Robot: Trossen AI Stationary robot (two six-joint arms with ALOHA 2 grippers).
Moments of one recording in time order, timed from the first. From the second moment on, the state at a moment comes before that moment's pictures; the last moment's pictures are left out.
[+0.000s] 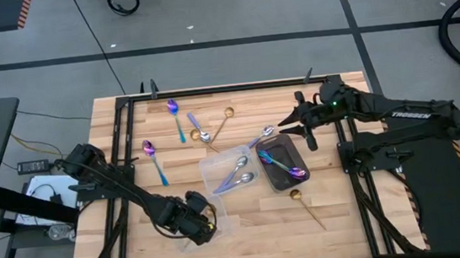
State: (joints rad) left arm -0.60 1.73 1.12 -0.63 -0.25 -1.42; right arm -0.26 0.83 0.76 -0.33 -0.26 -0.18
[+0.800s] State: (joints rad) left arm -0.47 1.70 1.37 -1.20 -0.42 -1.25; right arm -0.26 0.90 0.76 -0.27 -0.26 -0.19
